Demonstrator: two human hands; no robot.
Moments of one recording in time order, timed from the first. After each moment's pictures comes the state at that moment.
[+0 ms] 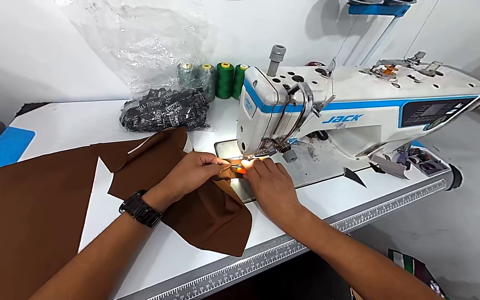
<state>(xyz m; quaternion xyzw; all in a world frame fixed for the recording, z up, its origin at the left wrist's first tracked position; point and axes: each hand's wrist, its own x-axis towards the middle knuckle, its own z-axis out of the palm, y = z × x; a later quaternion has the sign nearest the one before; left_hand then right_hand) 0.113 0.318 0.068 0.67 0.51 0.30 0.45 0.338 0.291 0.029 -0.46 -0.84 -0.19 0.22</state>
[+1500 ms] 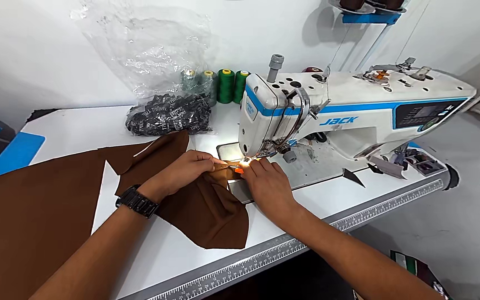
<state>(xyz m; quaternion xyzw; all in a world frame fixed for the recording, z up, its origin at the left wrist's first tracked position) 0.092 0.325 0.078 0.67 0.49 0.27 0.49 0.328 0.294 0.029 -0.46 -0.84 -0.19 0.22</state>
